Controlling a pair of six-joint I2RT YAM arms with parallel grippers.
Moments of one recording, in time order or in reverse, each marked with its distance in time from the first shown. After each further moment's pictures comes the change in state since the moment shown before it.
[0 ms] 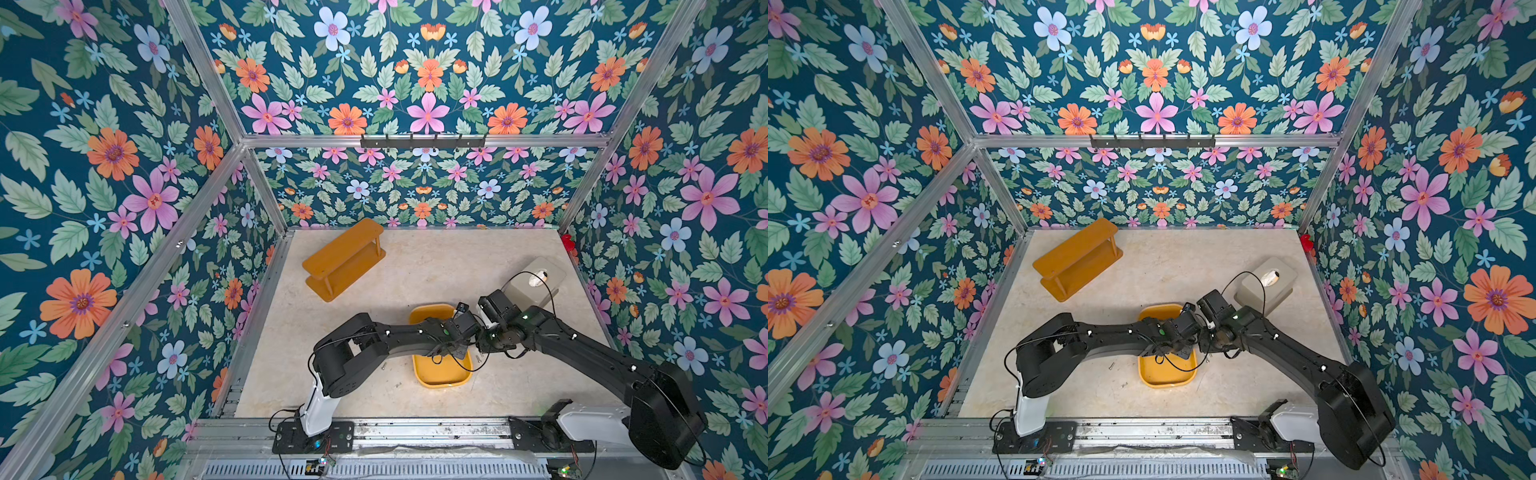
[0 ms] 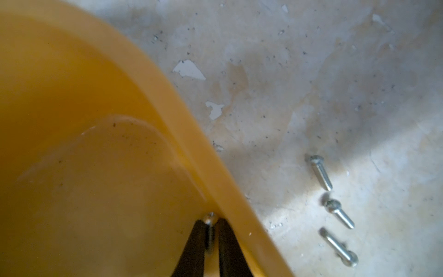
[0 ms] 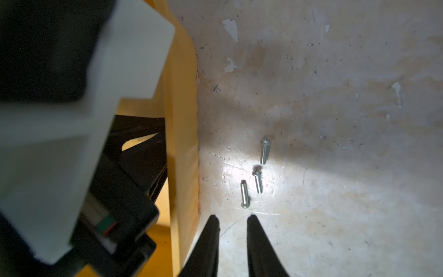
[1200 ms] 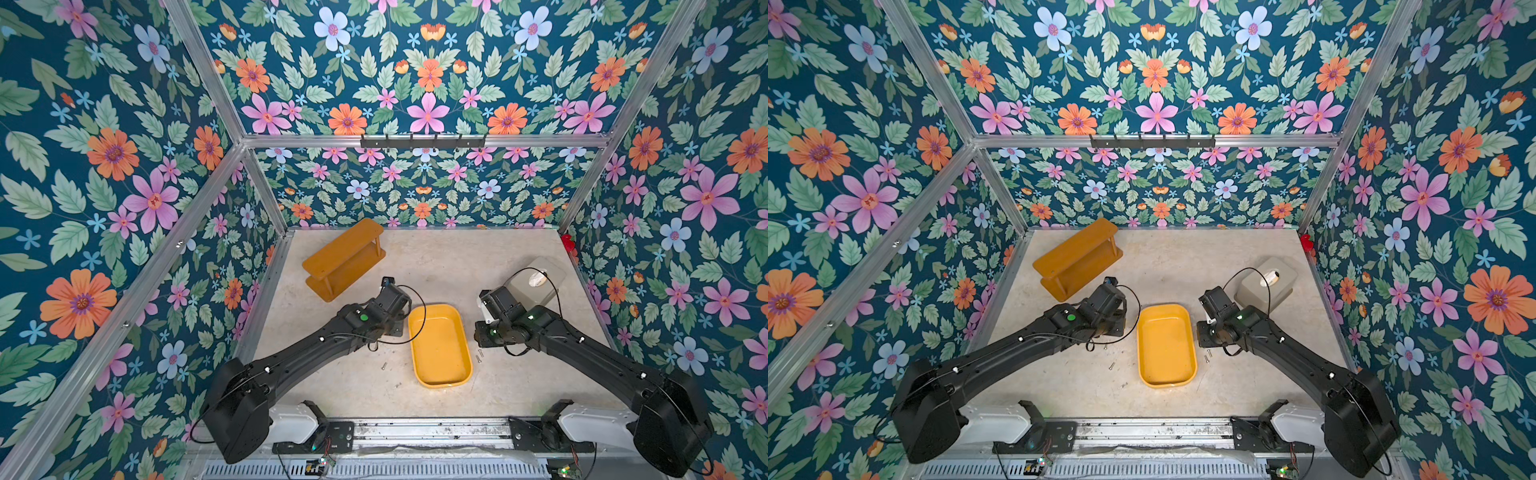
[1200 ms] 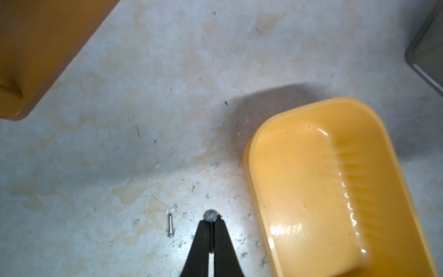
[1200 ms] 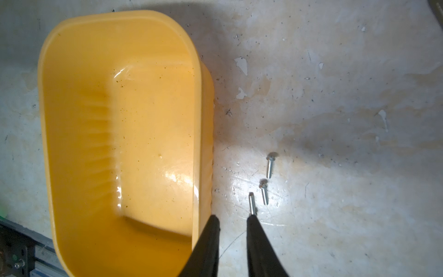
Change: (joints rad) left arm 0.321 -0.700 -0.331 -0.261 -0.034 0.023; right arm -0.014 -0.032 0.018 0.041 0.004 0.000
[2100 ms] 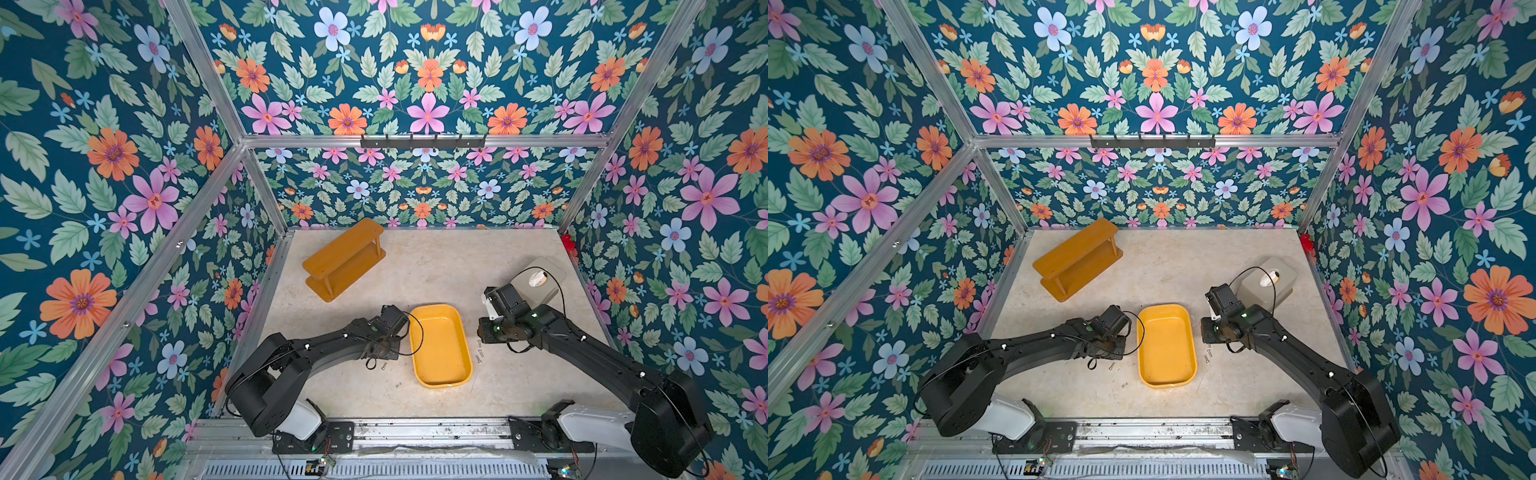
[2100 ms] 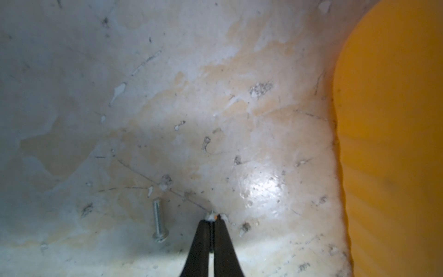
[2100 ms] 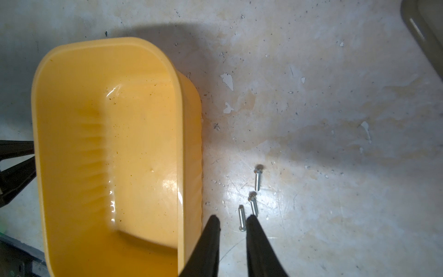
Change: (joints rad) left arm 0.010 0.164 -0.186 0.137 0.098 -0.027; right arm -0.061 -0.005 -0.017 0.038 -0.014 -0.029
